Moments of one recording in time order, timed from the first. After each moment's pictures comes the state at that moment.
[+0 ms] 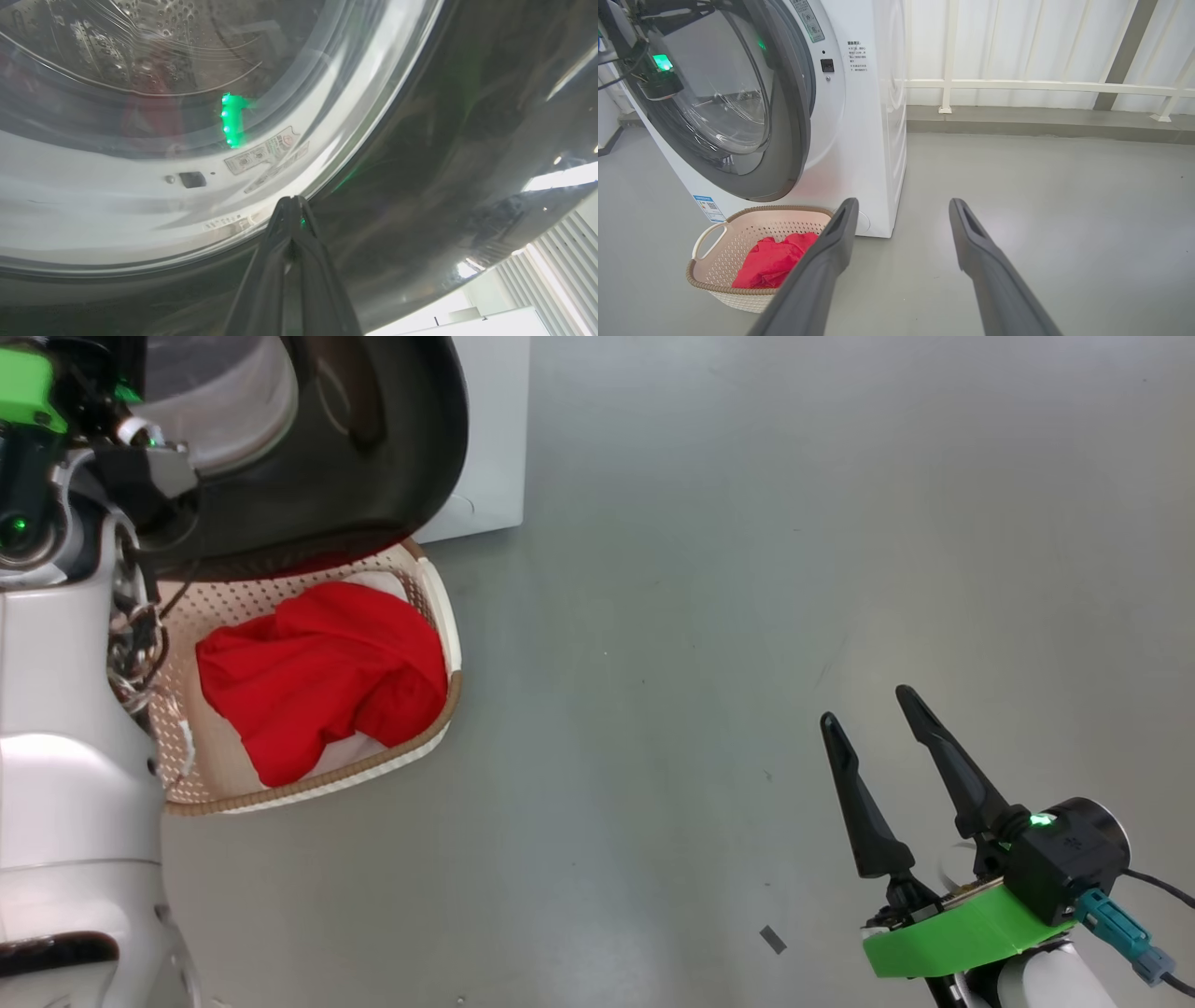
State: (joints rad) left arm -1.18 0.08 0.15 0.86 -1.51 -0.12 0.30; right arm -0.07 -0.05 0.12 0.00 0.22 0.12 -0.24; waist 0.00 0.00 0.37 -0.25
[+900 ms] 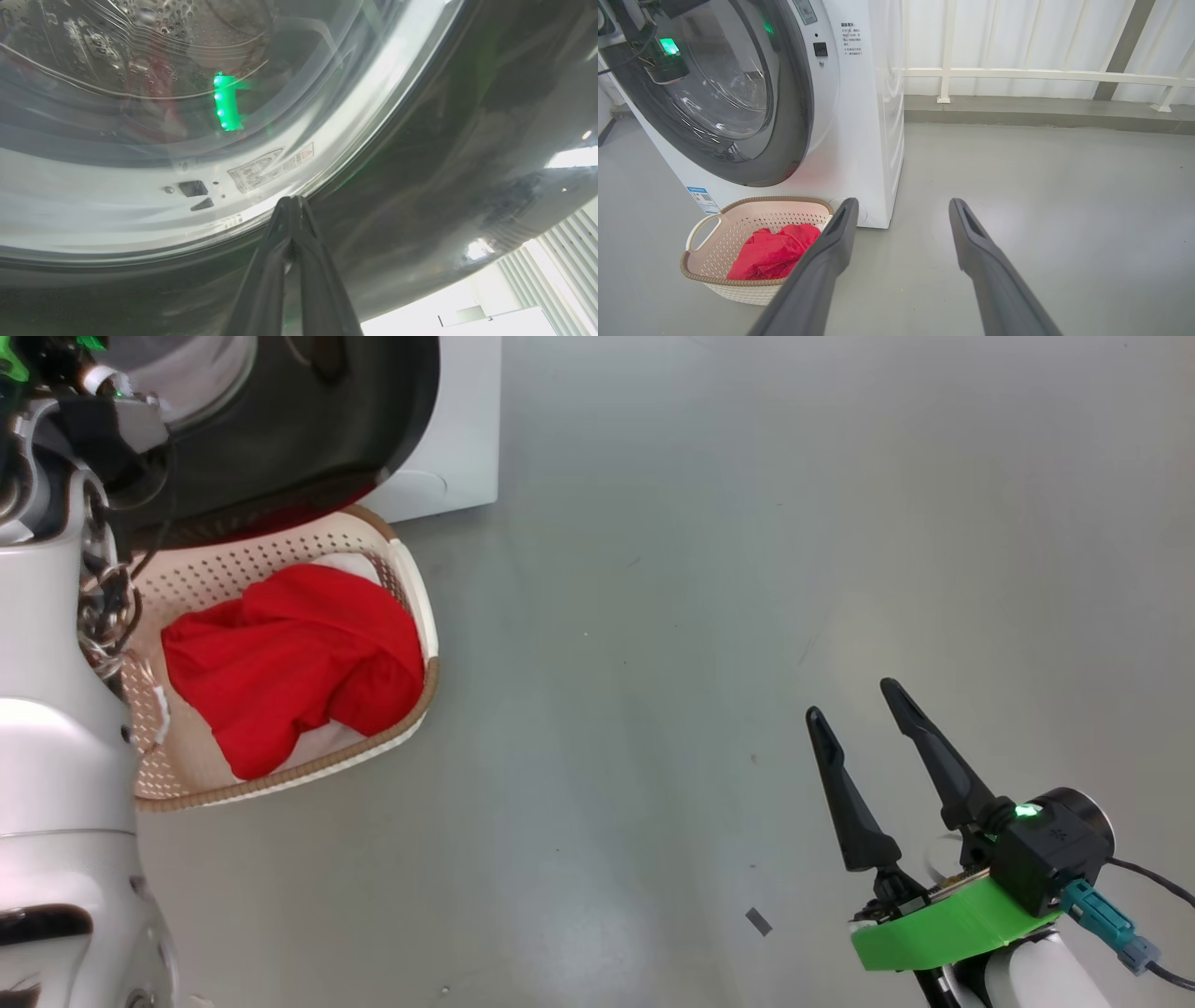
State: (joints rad) left arm -1.25 0.11 0.13 0.89 -1.50 -0.12 0.28; right arm -0.10 -0.05 0.14 0.02 0.22 0.12 -0.25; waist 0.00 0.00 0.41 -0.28
